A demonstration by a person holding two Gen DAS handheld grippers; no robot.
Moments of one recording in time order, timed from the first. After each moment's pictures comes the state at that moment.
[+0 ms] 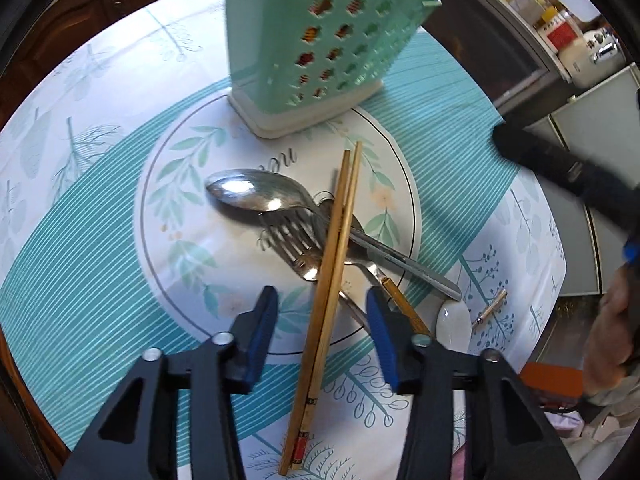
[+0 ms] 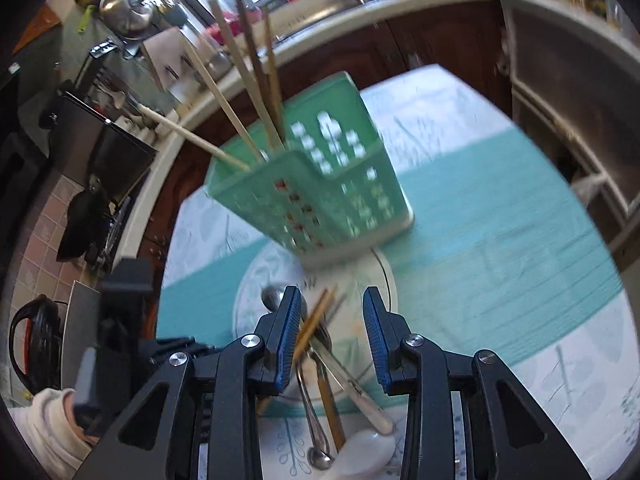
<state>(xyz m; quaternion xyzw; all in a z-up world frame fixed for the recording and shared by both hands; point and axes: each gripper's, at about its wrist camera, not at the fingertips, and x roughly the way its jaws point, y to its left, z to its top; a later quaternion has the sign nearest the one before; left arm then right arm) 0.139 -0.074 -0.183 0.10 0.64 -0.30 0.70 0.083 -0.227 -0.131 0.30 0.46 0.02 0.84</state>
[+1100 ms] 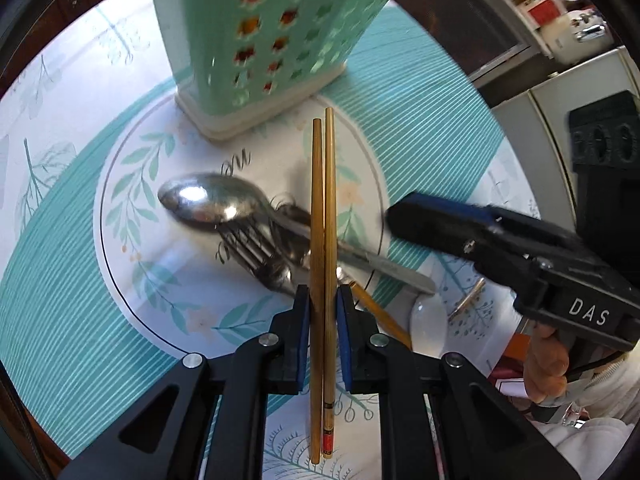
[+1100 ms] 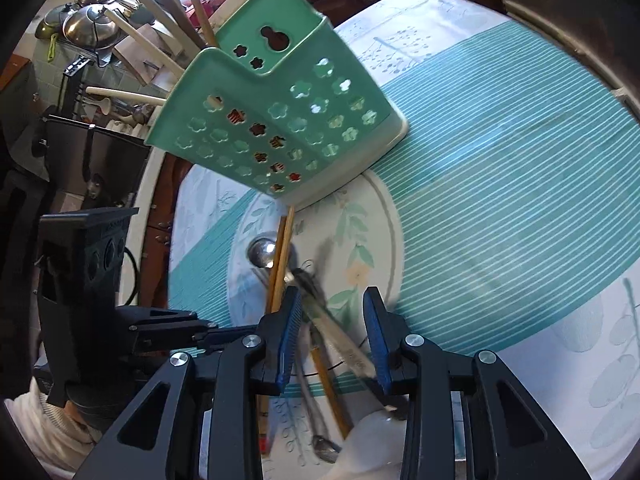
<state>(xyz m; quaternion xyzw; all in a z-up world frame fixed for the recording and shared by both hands) 0.147 -0.099 -0.180 0.11 0.67 -0.34 0.65 0.059 -0.243 -0.225 0.38 0.50 0.06 0.77</state>
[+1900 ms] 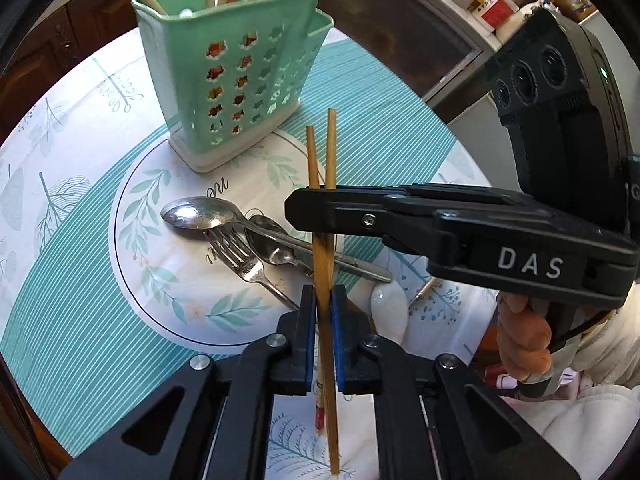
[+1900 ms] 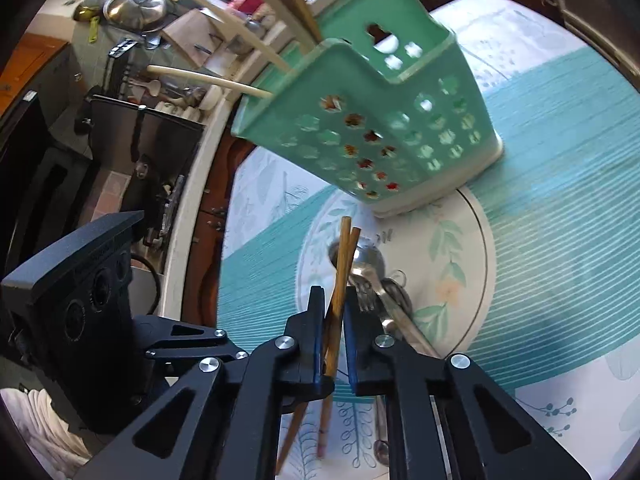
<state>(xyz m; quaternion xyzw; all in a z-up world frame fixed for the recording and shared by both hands) 0.120 -0.092 -0.130 0.11 0.62 -0.39 0.68 0.102 -0.213 -0.172 0.37 0.48 0.14 0.78</state>
